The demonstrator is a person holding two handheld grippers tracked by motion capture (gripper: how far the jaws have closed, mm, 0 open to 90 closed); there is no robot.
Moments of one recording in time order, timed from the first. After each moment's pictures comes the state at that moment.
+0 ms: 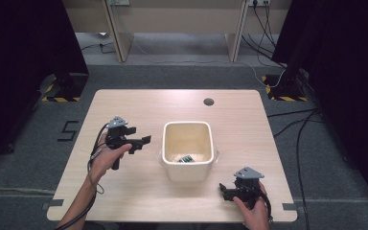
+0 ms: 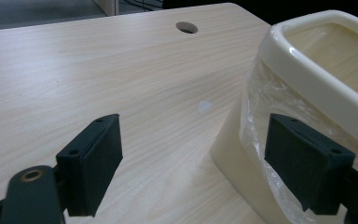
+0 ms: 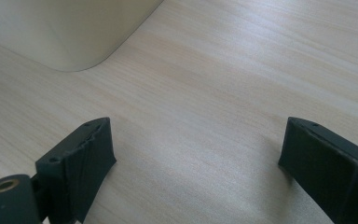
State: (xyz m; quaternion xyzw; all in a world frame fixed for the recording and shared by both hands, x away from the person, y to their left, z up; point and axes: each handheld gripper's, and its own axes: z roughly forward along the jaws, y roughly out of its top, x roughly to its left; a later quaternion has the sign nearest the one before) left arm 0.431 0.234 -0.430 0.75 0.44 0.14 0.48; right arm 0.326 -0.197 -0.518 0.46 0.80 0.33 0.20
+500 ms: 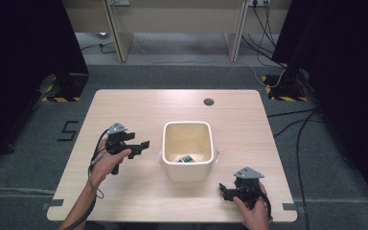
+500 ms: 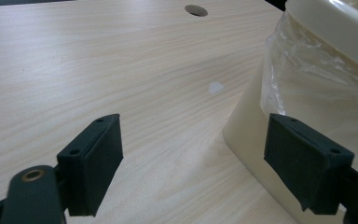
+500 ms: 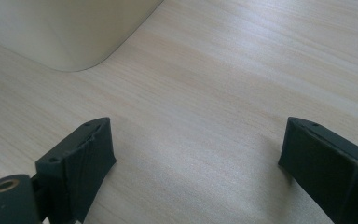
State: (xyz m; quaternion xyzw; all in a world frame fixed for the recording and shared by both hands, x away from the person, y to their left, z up) left arm 0.426 0.239 -0.453 0.75 0.44 0.14 0.47; right arm 0.326 -0.197 -0.518 0.46 0.80 0.33 0.20
